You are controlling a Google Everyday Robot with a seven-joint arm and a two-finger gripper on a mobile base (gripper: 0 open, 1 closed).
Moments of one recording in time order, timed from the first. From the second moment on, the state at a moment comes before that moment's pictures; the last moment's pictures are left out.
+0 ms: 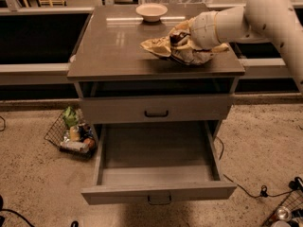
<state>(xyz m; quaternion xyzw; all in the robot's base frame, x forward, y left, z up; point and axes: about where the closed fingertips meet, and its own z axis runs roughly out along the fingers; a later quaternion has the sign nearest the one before) 0.714 -0.071 0.922 -0.73 0.43 0.01 0.54</state>
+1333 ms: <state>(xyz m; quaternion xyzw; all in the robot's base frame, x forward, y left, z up) 0.547 -0.024 0.866 -0.67 0.42 0.19 0.58</state>
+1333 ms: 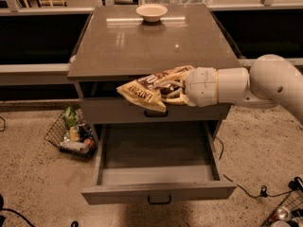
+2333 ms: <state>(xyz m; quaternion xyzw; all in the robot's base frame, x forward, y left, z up) 0.511 -0.074 0.772 -0.61 0.54 0.19 0.55</state>
